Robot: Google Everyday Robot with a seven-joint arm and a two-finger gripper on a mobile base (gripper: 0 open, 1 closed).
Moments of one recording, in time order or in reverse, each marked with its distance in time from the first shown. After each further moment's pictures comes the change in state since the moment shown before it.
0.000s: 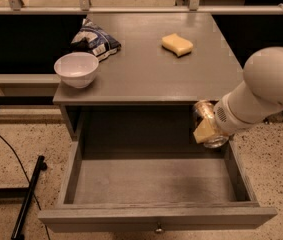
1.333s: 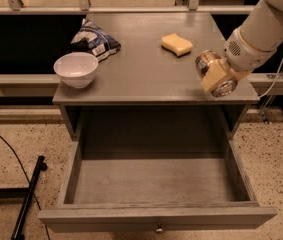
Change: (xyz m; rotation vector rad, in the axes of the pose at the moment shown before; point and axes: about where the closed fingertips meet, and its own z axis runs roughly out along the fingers) arm -0.099 -0.019 -0.087 -0.026 0.021 -0.115
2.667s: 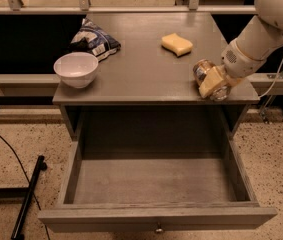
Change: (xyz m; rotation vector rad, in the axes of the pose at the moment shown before) arm -0.013 -0.027 0.054 -0.096 0.044 0.025
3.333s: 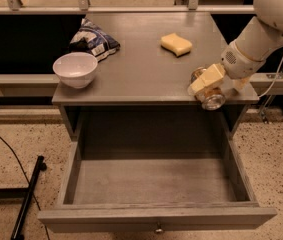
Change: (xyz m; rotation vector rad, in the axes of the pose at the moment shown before) arm 0.000 0.000 -0.001 0.000 0.000 0.000
